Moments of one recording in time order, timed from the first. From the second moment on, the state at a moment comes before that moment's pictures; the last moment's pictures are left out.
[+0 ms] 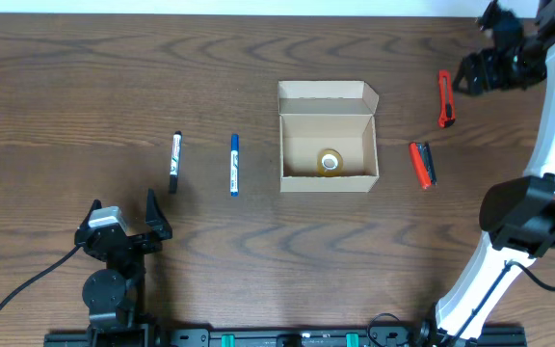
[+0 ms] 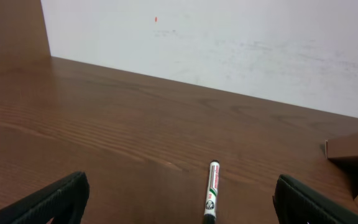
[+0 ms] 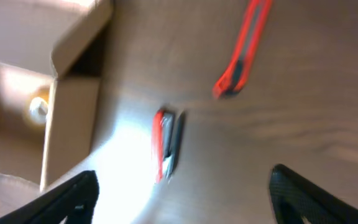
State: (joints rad) left arm 0.06 0.01 0.02 -0.11 -0.07 -0.15; right arm -0.26 2.17 2.37 -1.60 -0.22 -0.42
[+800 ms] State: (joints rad) left arm 0.06 0.01 0.02 -0.11 -0.07 -0.15; right arm -0.13 2.18 1.87 -1.55 -0.14 -0.36
